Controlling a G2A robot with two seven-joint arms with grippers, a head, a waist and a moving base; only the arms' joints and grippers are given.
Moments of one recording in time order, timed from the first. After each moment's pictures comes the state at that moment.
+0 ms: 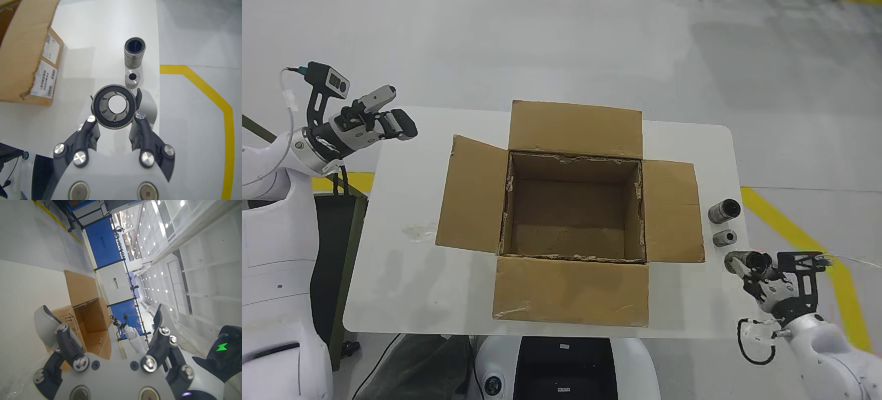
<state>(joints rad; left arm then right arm) 1.02 -0.93 -1.76 -1.33 -0.46 -0.16 -1.25 -2.08 -1.17 1.91 -2.08 -0.89 -0.24 0.41</state>
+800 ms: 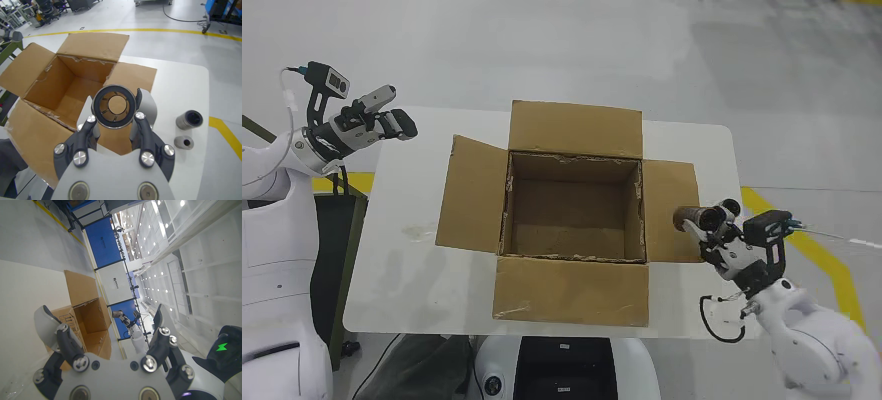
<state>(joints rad) 1.02 -0.93 -1.76 -1.33 -0.46 -0.16 -1.25 -1.87 -1.17 1.68 -2.25 -0.87 -0.31 0.45</state>
